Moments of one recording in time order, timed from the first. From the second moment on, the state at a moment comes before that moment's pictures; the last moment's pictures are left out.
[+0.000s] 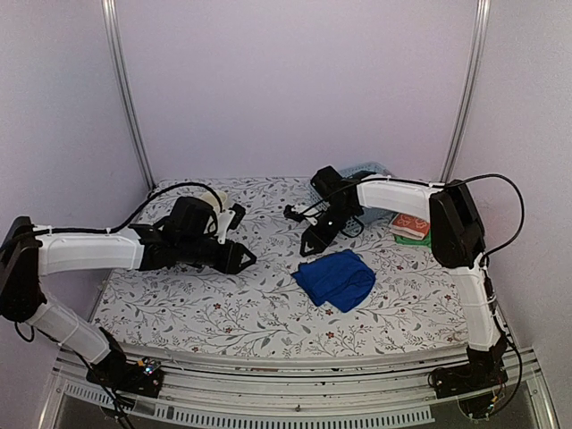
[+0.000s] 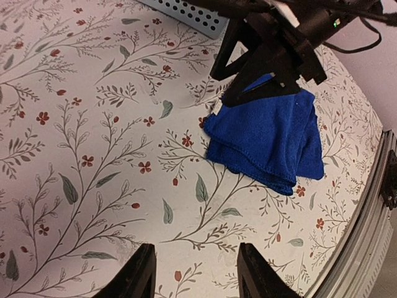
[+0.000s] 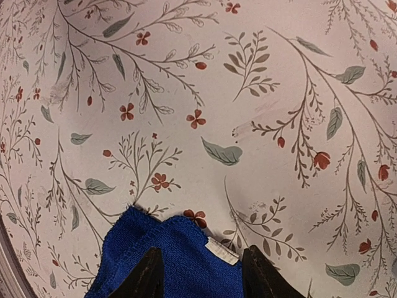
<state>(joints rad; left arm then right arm) -0.71 1.43 0.82 -0.08 0.18 -0.28 0.67 2.29 1.94 -0.82 -0.37 -0.32</state>
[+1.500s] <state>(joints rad) -0.69 1.35 0.79 -0.09 0.08 -0.25 0.66 2.32 2.25 -0.89 -0.24 -0.33</state>
